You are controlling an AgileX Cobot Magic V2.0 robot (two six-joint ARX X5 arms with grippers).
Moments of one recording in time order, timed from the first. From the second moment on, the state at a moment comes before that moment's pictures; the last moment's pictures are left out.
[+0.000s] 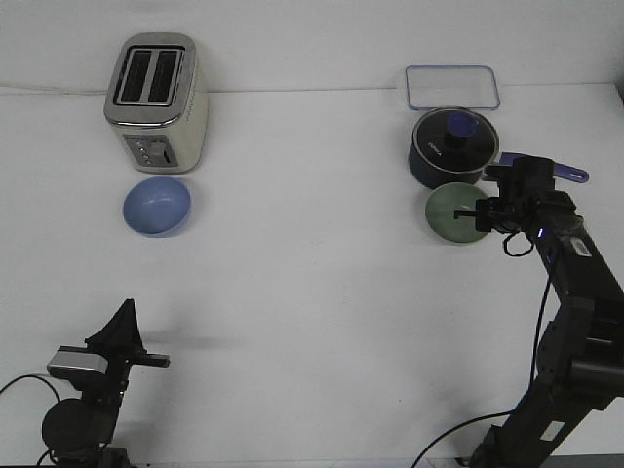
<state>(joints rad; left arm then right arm) -0.08 0.01 0.03 0.20 0.03 -0.04 -0.20 1.85 1.42 -0.62 -0.13 -0.04</state>
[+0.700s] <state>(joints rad) -0.08 0.01 0.03 0.20 0.03 -0.04 -0.06 1.57 1.41 -0.82 -0.33 0.02</state>
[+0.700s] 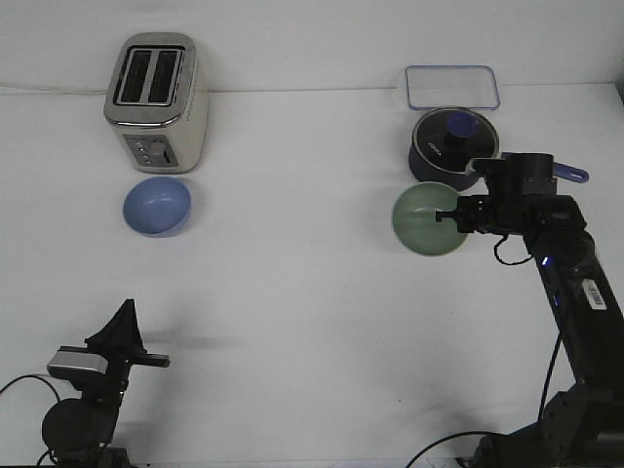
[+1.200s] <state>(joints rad) -0.08 0.01 0.03 0.20 0.03 -0.04 0.37 1.57 1.41 -0.78 -0.36 0.09</state>
